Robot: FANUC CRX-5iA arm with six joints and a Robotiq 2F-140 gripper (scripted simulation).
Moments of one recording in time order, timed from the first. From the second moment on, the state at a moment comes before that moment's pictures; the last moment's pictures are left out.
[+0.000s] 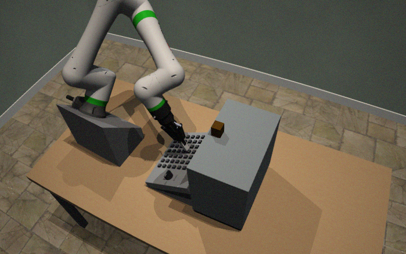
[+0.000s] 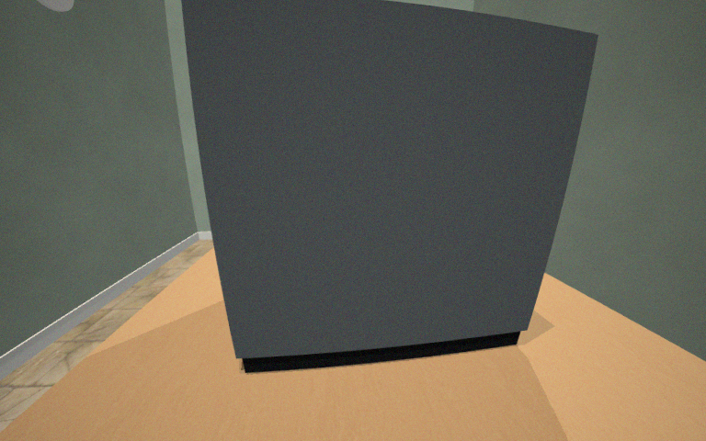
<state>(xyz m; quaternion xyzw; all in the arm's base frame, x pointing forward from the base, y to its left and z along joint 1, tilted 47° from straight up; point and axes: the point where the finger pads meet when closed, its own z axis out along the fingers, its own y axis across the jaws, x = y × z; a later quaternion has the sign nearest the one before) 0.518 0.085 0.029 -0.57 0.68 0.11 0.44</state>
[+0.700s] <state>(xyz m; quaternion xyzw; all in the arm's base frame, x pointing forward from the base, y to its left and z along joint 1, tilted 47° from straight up) 0.521 0.089 0.026 -0.57 0.68 0.11 0.44</state>
